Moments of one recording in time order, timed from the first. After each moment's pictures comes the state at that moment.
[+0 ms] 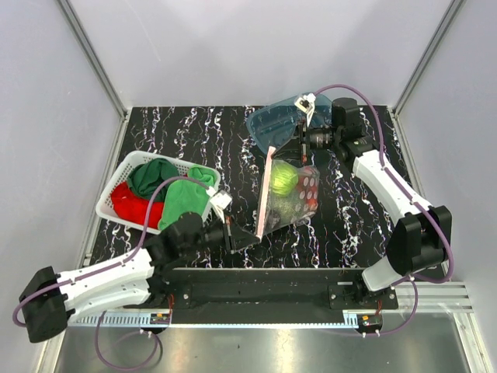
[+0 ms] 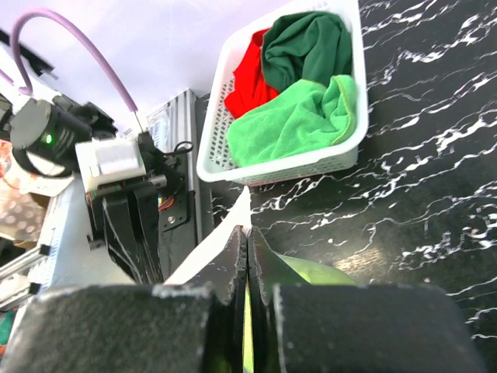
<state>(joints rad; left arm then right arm) -0.96 0.82 0.38 0.22 0.27 -0.75 0.29 1.54 1.34 -0.16 -1.17 0.16</state>
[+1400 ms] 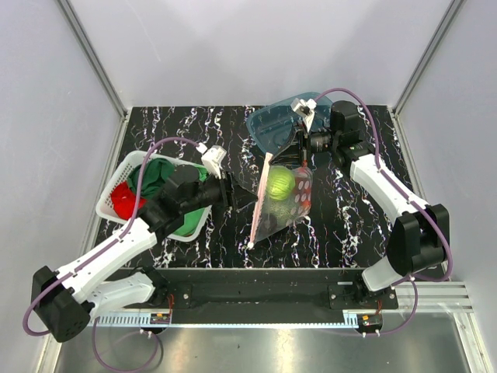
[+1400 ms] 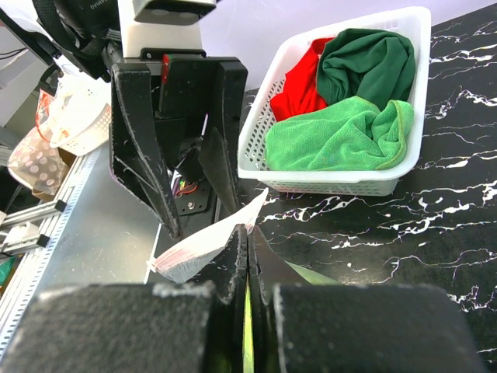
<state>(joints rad) -0.70 1.00 0.82 -0.11 0.32 -0.61 0.31 1.54 1.26 0.06 -1.35 0.19</state>
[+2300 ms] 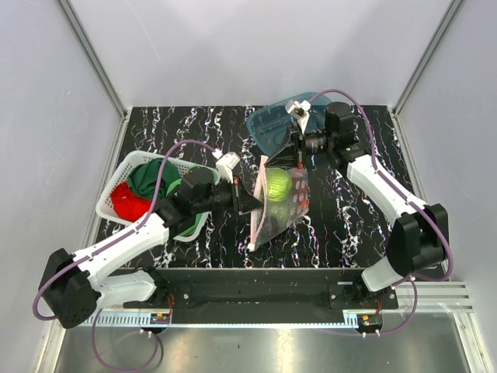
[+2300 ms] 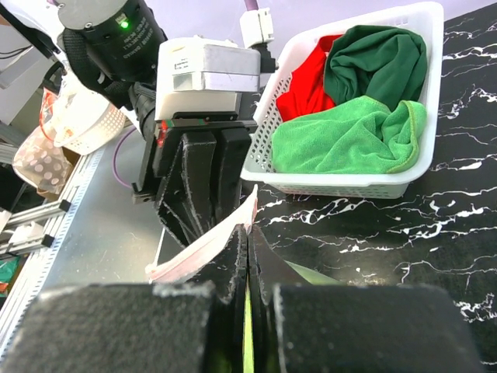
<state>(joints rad) -0.75 1.12 0.77 0.00 0.39 -0.68 0.35 1.54 1.26 0.05 -1.33 0.19</state>
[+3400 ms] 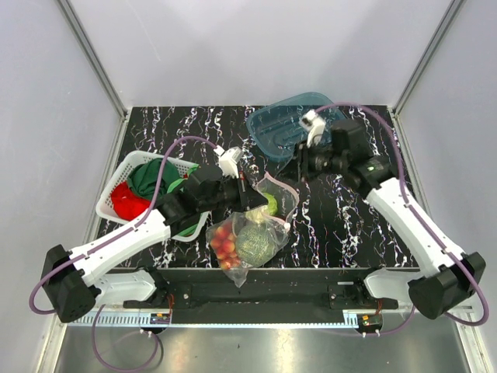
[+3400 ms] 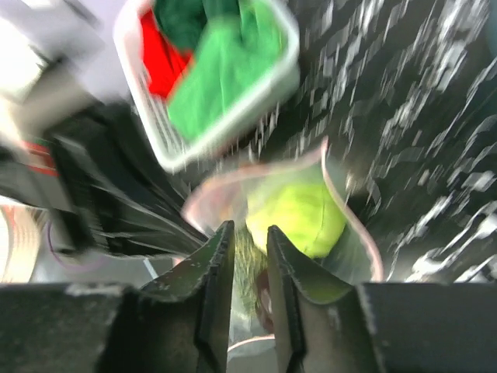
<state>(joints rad) -0.83 1.14 0.91 -0.16 0.23 -0.79 0.45 1.24 1.32 -0.56 -0.57 0.32</state>
